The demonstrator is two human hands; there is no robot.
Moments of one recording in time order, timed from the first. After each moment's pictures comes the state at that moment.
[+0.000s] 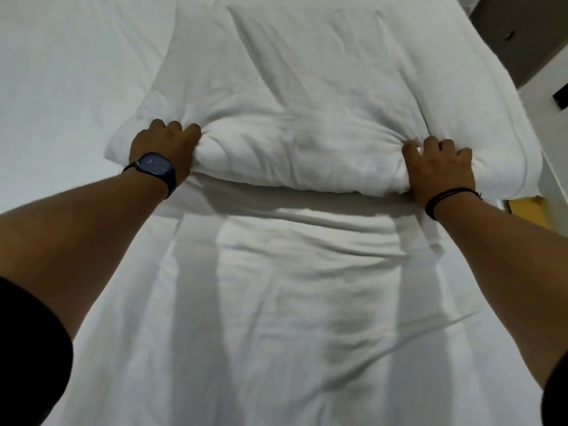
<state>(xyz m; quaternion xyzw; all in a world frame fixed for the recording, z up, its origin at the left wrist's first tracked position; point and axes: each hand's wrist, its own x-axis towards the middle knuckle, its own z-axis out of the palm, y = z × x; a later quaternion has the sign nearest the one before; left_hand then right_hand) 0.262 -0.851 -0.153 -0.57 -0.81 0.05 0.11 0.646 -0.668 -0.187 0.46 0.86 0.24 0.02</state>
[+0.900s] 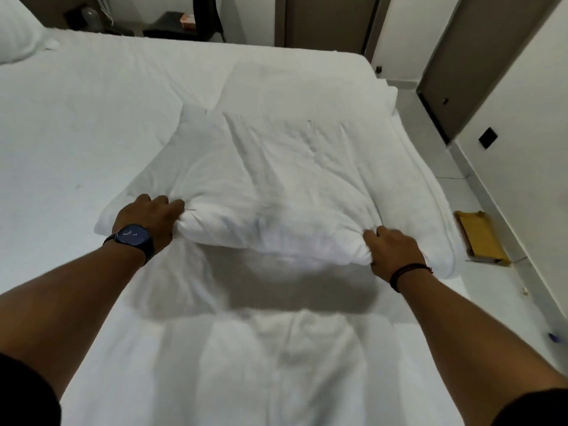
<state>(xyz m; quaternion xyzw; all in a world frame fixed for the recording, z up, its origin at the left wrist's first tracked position) 0.324 -1.114 -0.095 -0.58 -0.81 0.05 0.09 0.726 -0.935 -0.144 0.42 0.90 0.10 -0.03</state>
